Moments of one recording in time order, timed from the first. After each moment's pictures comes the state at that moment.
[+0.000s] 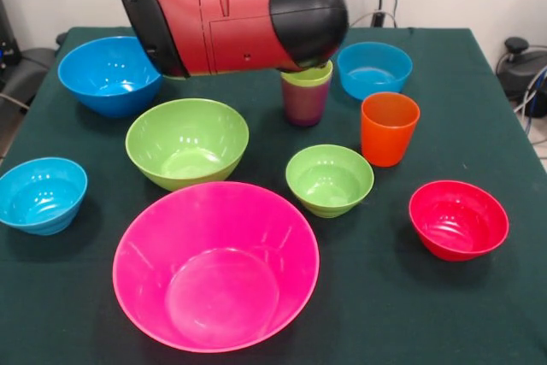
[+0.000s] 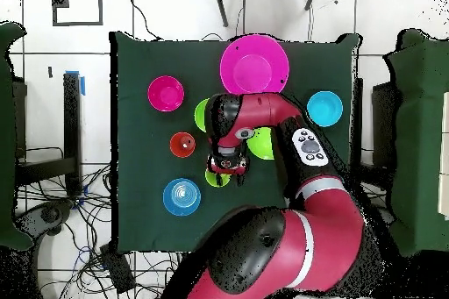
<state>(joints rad) -0.44 -0.29 0.38 1.30 -0.50 1.56 1.98</state>
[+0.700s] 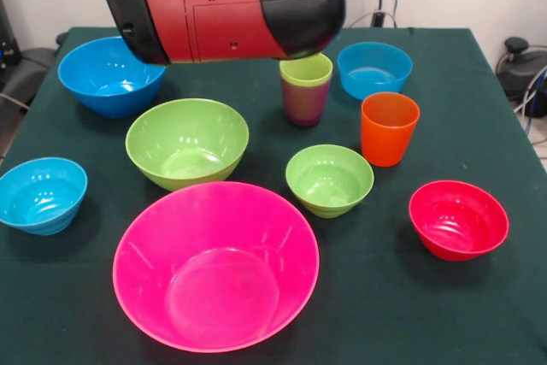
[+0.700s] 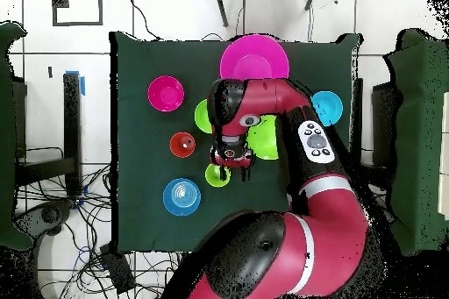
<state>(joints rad) -0.44 -0.32 0.40 1.23 -0.50 1.71 1.98</state>
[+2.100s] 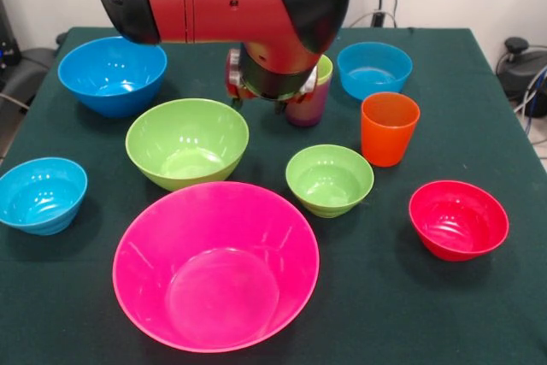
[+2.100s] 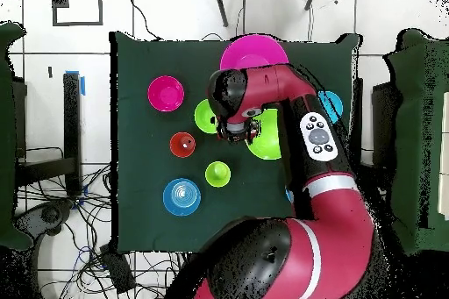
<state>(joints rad) -0.45 -0.36 0.45 1.19 -0.64 1.38 1.91</state>
